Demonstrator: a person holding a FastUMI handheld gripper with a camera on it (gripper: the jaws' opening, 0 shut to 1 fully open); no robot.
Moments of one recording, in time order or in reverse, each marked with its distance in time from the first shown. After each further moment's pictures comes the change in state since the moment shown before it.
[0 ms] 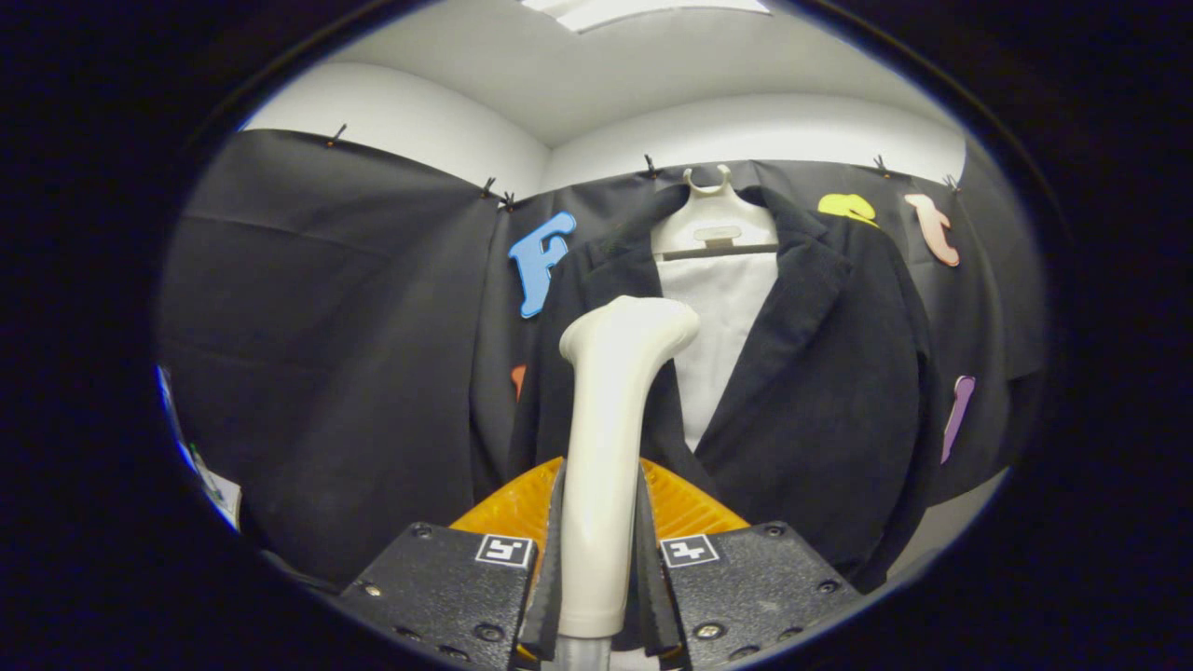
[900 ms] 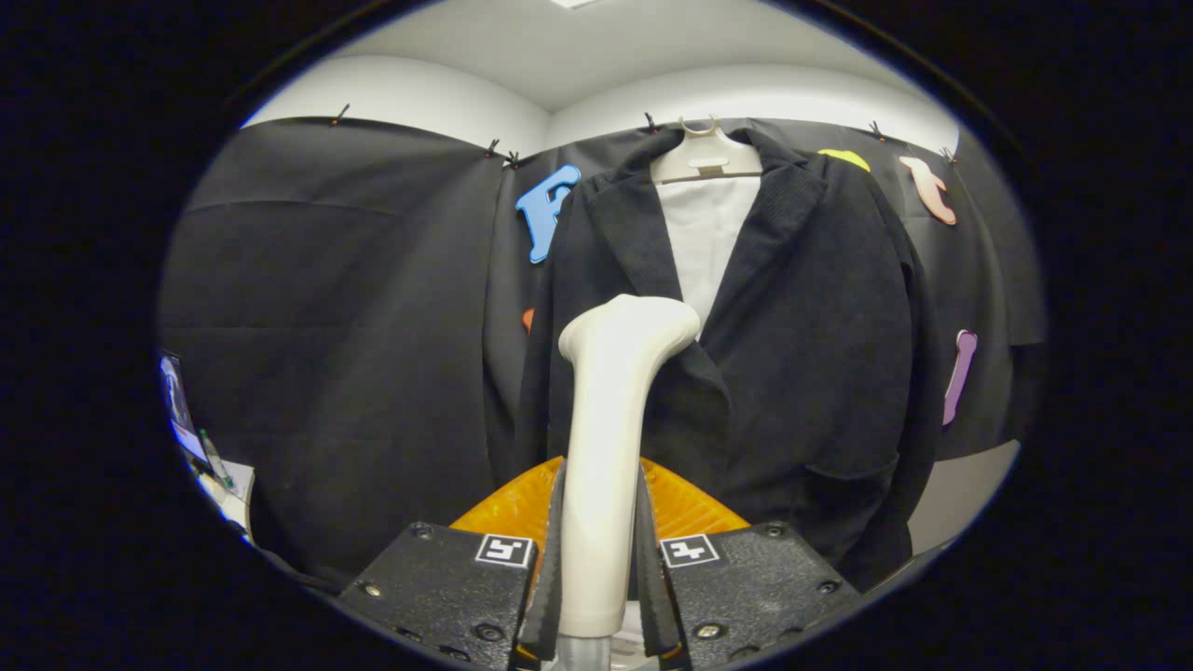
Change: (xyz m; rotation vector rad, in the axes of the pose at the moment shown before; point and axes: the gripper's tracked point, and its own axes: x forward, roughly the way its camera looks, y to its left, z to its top) arm -0.040 -0.001 -0.078 0.025 0.149 0.015
